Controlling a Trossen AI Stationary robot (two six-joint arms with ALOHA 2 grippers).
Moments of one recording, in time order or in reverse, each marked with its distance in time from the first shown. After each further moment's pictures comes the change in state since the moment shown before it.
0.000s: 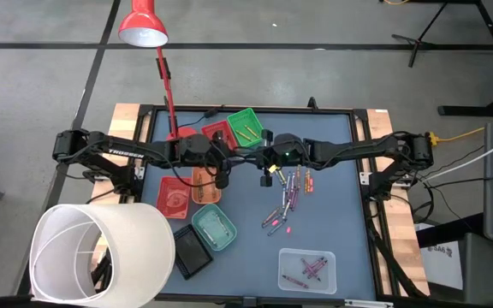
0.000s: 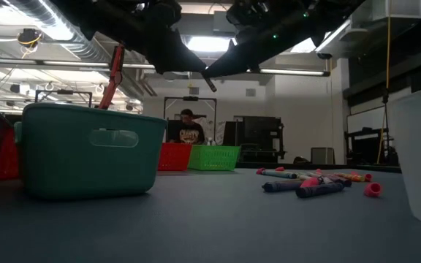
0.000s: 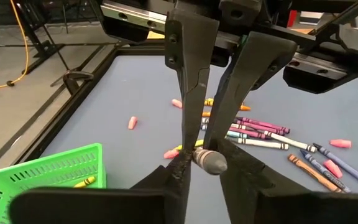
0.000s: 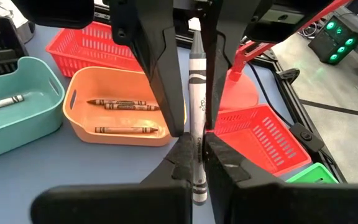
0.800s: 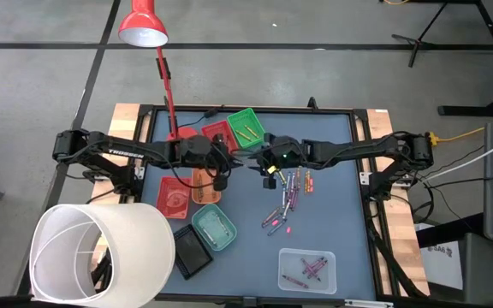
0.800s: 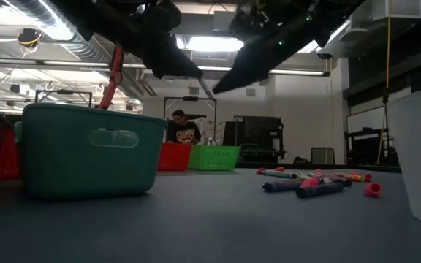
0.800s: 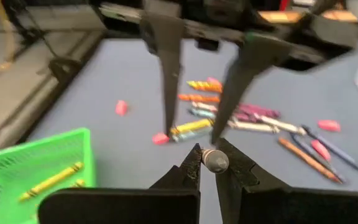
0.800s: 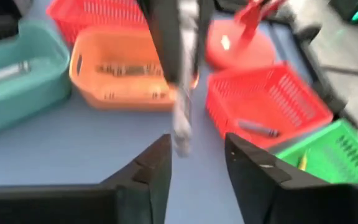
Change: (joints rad) left arm -0.007 0.000 0.000 -0.063 0.037 -0.011; right arm 0.000 0.000 0.000 -0.147 0.000 0.062
